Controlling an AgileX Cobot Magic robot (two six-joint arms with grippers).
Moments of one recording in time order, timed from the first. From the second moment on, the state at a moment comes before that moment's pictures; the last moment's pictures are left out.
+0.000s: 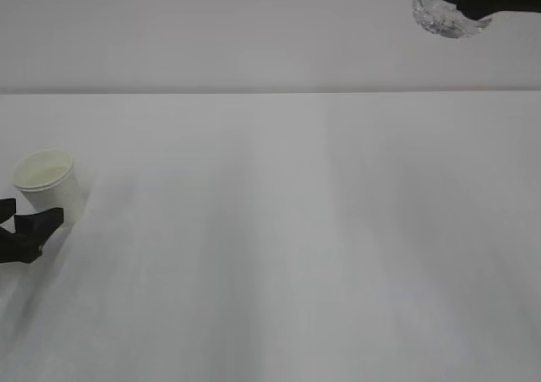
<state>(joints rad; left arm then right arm) 0.20 2.03 -0.44 0.47 -1.15 -0.08 0.26 1.16 -0.86 -1.08 -0.30 0.89</state>
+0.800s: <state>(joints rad) 0.20 1.85 -0.33 0.47 -1.15 -0.11 0.26 1.16 -0.86 -1.08 -0.31 0.89</state>
